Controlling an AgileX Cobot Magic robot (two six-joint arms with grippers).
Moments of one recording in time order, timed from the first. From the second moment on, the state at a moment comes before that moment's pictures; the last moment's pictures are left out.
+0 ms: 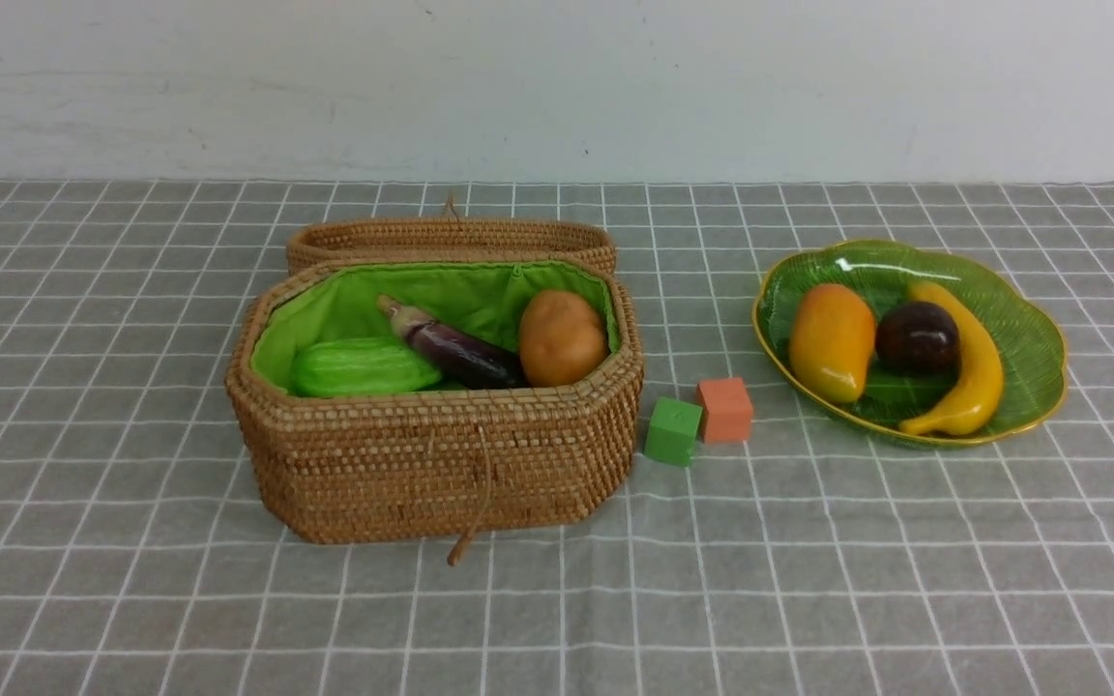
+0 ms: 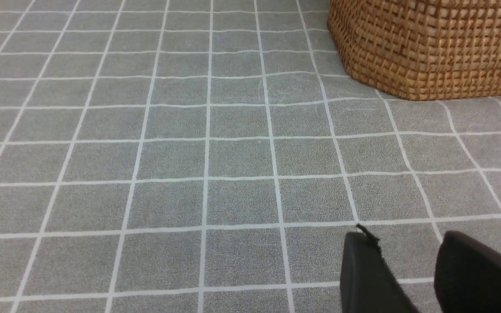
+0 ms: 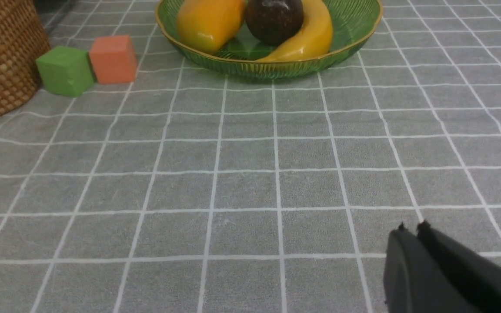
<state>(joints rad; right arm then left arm) -0.05 -0.01 0.02 0.15 0.39 -0.13 -0.12 -0.01 0.02 0.12 0.43 -0.18</state>
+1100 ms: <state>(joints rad) -0.05 -0.01 0.02 0.15 0.39 -0.13 -0.12 -0.01 0.02 0.12 0.43 -0.18</state>
